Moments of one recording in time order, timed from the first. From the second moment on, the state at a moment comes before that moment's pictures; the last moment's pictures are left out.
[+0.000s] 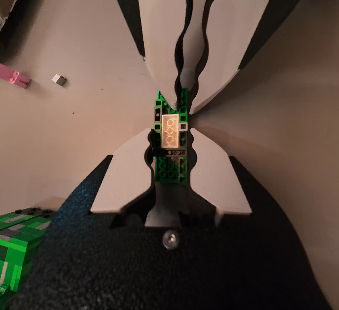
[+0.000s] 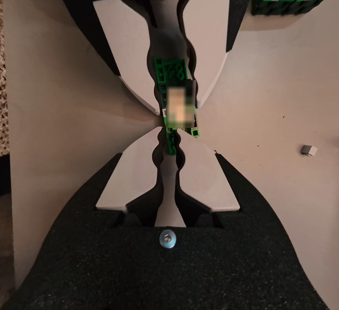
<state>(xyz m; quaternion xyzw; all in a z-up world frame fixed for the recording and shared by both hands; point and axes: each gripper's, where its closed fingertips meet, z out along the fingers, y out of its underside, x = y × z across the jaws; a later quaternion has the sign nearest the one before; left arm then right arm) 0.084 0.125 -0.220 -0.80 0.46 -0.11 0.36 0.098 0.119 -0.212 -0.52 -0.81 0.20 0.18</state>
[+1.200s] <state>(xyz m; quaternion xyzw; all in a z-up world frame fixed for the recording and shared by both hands) 0.034 0.082 -0.154 -0.79 0.42 -0.17 0.41 0.053 0.099 -0.152 -0.17 -0.72 -0.14 0.66</state>
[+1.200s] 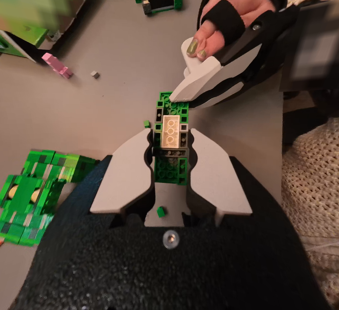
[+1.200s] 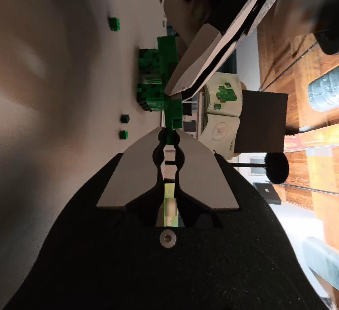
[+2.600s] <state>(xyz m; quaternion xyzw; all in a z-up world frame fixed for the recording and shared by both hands) -0.137 -0.017 -0.201 -0.86 0.31 -0.10 0.39 -0.041 0.041 -0.207 -0.36 -0.91 0.18 0.11</state>
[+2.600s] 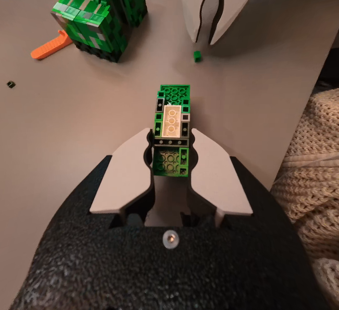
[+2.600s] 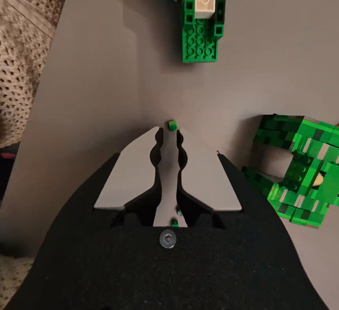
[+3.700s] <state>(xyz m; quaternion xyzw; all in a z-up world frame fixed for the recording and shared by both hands) -0.129 0.023 -0.220 -0.77 0.54 -0.16 0.30 -0.051 0.034 -0.223 -0.35 -0.93 0.10 0.08</state>
